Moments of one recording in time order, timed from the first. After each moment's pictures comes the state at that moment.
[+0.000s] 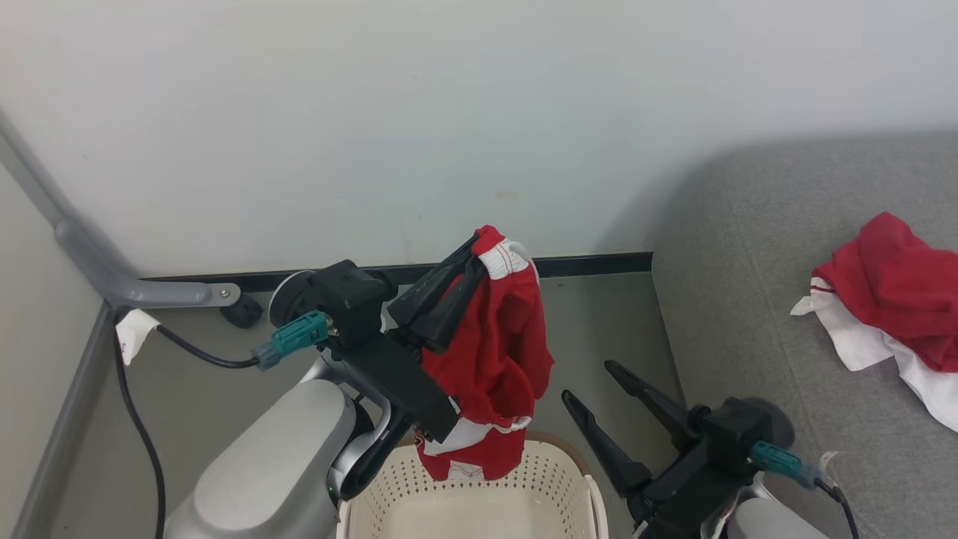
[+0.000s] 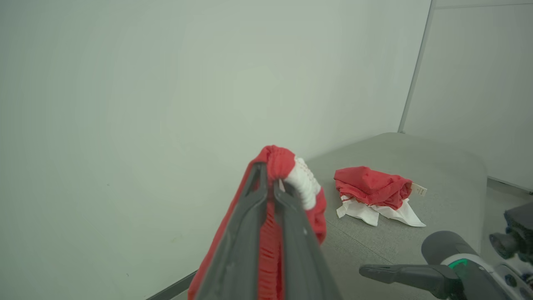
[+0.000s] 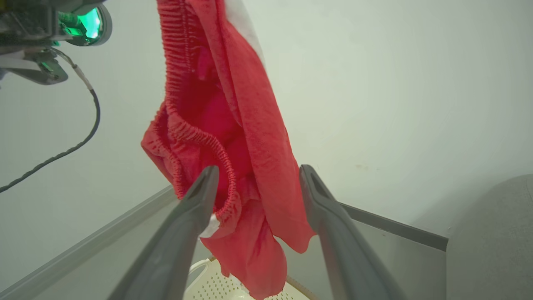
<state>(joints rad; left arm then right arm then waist) -0.72 0.21 -0.76 0.35 -0.73 -0.13 -0.20 -0.42 -0.29 0.73 0.34 0.48 0.12 -0.26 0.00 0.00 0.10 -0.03</state>
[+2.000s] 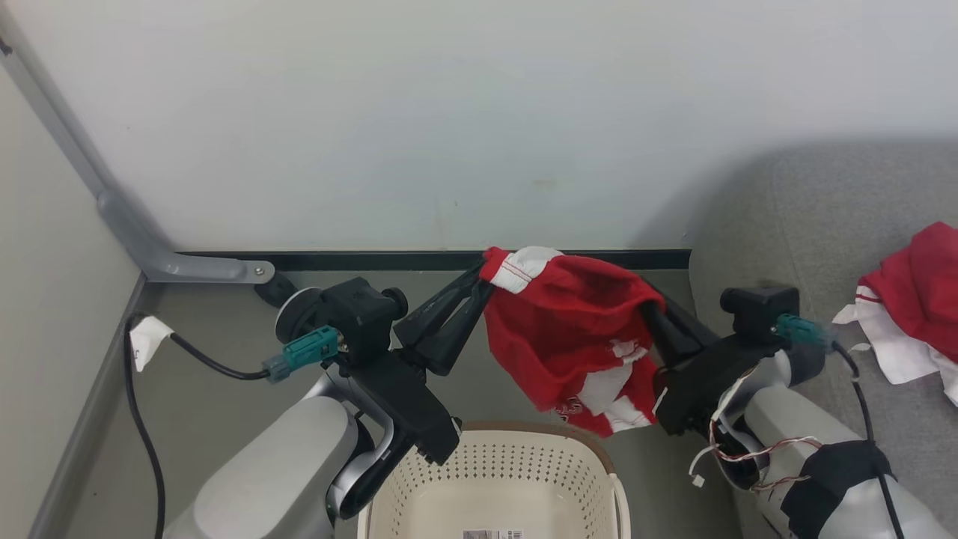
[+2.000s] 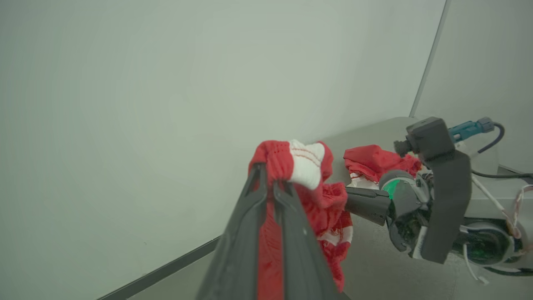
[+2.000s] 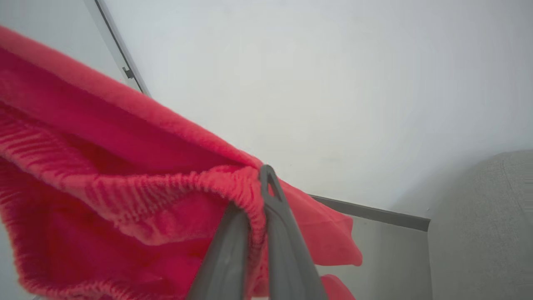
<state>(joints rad) -0.72 0.25 -0.83 0.31 -0.76 -0.11 -0.18 -0.76 -0.23 0.85 0.79 0.77 0.12 -0.26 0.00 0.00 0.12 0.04</state>
